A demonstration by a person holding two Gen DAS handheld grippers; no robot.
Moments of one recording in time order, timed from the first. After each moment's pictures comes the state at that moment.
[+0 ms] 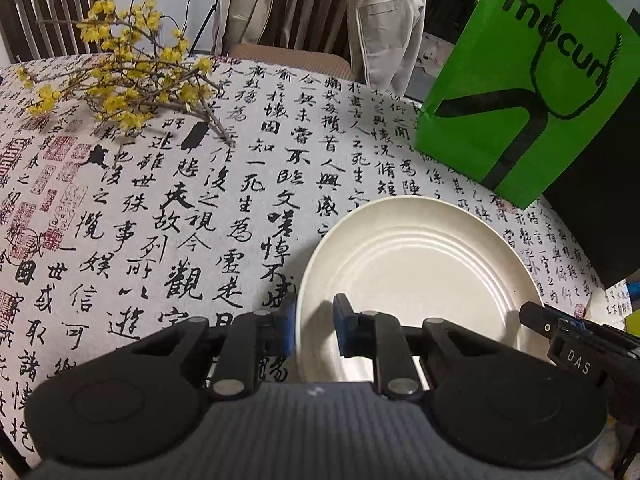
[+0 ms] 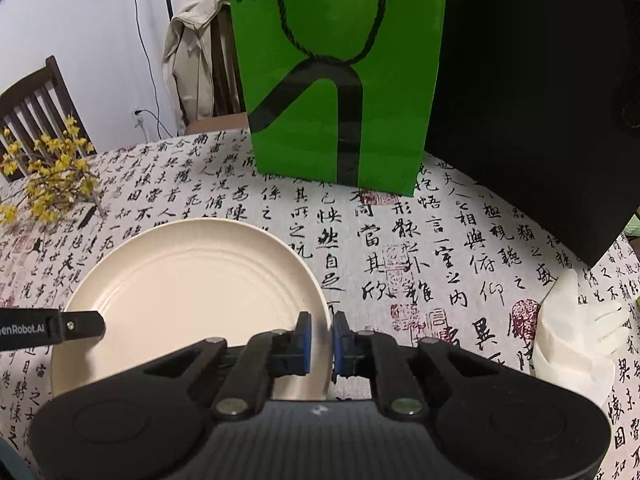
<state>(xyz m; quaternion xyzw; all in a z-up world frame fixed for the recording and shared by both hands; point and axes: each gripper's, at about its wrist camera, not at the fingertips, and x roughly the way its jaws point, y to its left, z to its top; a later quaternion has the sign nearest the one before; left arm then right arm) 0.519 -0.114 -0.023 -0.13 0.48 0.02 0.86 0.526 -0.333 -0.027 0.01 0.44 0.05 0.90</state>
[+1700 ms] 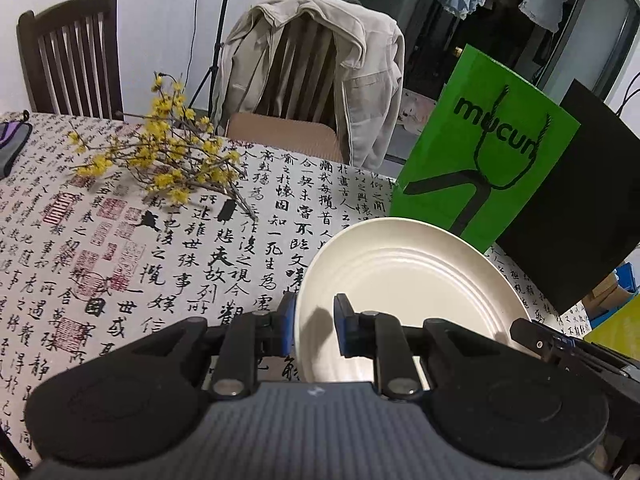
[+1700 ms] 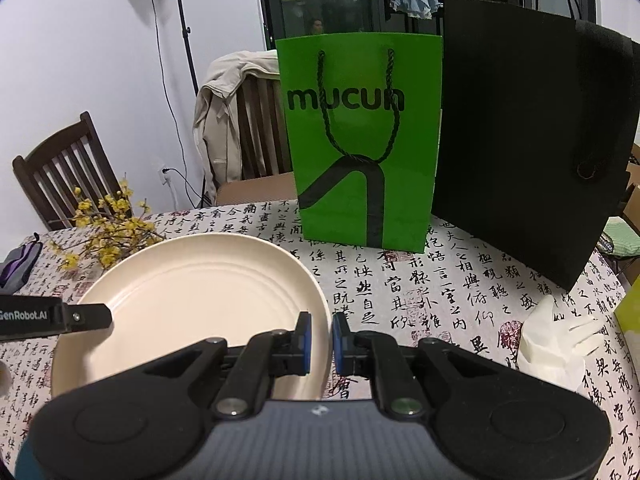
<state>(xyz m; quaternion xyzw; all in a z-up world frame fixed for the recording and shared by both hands) 0.456 -0.083 0.060 -0.14 0.40 0.00 0.91 0.454 -0.316 0.050 0.04 0.36 0.06 0.93</state>
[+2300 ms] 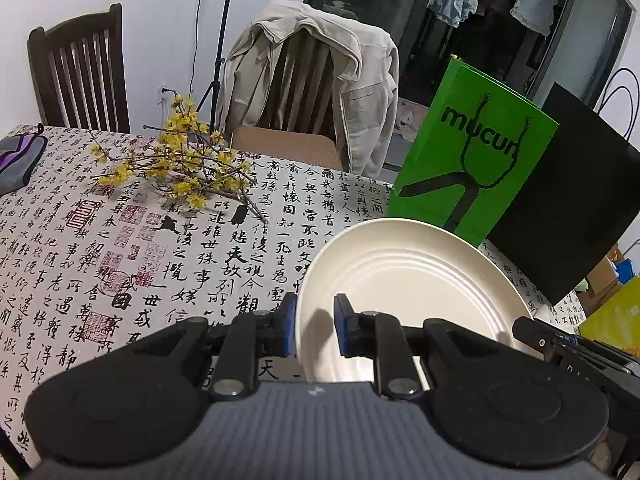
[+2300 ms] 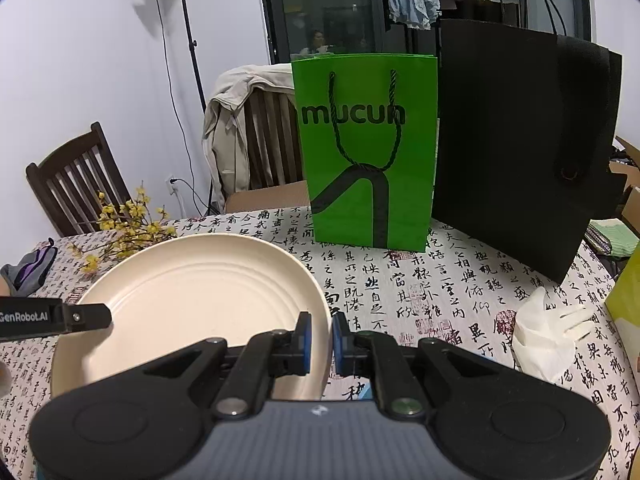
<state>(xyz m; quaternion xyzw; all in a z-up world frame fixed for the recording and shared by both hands) 0.416 -0.079 0.078 -0.13 0.38 0.00 0.91 0.413 -0.310 0.066 0.05 0.34 0.06 0.94</state>
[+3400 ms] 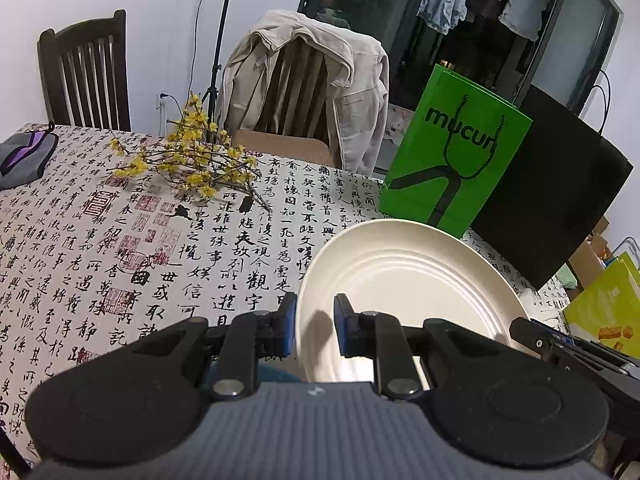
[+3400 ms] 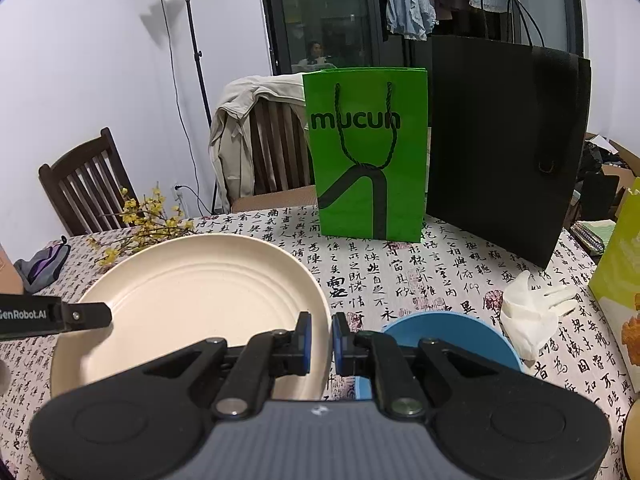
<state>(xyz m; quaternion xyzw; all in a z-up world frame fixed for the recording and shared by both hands) 0.362 -0.071 0.088 -0.13 0.37 -0.01 0.92 0.358 -0.304 0.076 0.05 0.33 0.06 0.94</state>
